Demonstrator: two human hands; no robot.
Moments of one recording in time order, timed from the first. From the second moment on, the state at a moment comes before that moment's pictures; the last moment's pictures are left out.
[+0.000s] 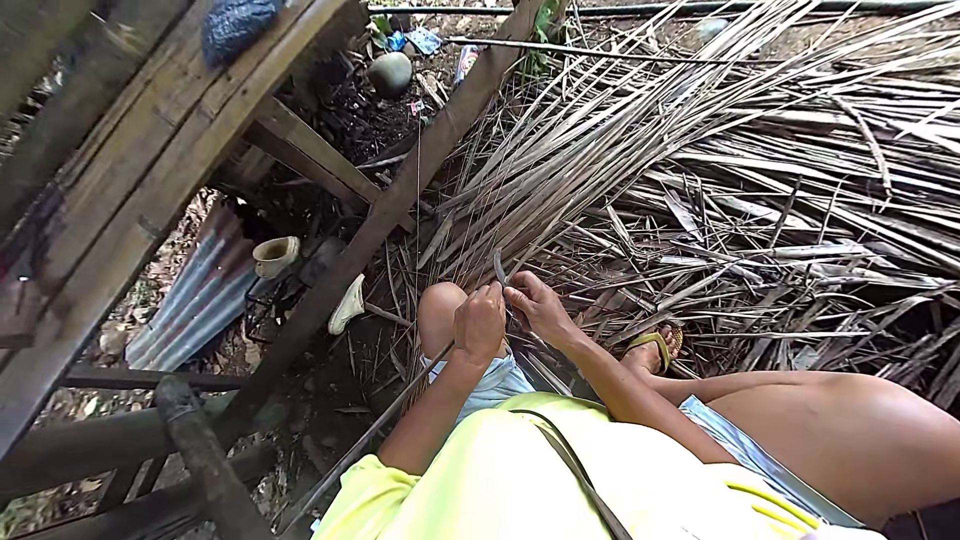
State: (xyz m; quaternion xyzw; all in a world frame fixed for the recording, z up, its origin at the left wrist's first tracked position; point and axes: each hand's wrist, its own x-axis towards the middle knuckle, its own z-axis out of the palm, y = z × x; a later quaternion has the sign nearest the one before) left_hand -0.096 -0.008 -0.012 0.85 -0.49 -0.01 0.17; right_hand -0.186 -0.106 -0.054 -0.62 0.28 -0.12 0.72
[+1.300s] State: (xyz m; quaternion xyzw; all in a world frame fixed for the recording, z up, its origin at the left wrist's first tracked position) left_hand -0.089 -0.036 0.017 0.88 -0.44 -0.18 0.04; right_hand -0.213 -0.133 -0.068 -0.56 0.28 -0.09 0.77
